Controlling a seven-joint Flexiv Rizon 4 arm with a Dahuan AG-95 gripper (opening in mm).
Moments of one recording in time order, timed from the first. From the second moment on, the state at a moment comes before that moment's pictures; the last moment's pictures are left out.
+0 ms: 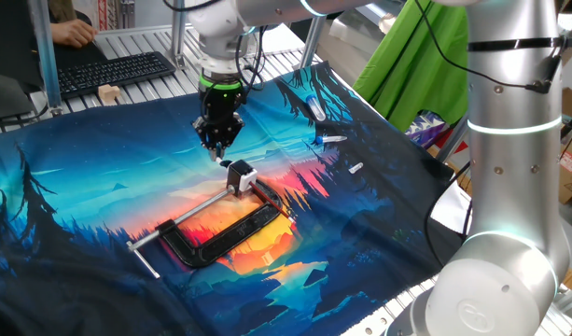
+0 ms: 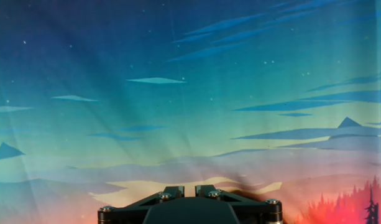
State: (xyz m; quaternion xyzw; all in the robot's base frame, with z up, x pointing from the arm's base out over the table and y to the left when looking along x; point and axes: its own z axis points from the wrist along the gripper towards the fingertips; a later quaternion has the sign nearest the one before) arm 0.601 0.051 0.063 -0.05 -0.99 -0.01 0.10
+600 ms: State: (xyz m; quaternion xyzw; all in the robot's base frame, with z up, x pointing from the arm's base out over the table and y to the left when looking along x) arm 0.602 0.052 0.051 -0.05 -0.99 -0.01 0.09
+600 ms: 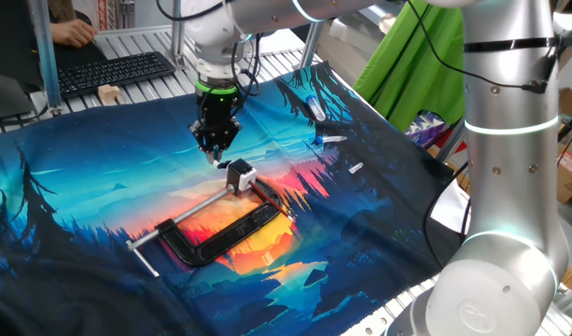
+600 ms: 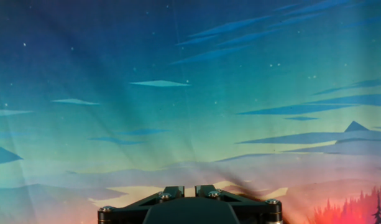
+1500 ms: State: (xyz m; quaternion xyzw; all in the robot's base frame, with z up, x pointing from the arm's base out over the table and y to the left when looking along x) arm 0.605 0.044 0.033 -0.04 -1.00 -0.01 0.07
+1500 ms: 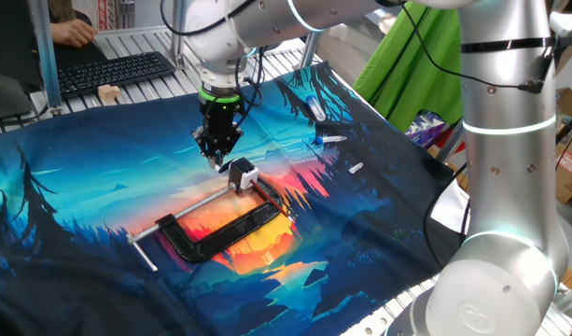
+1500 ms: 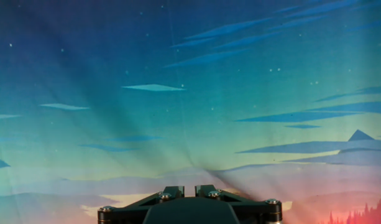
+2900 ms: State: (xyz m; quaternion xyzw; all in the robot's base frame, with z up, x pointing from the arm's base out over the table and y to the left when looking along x) arm 0.614 0.022 0.014 -0.01 -1.00 0.01 0.06
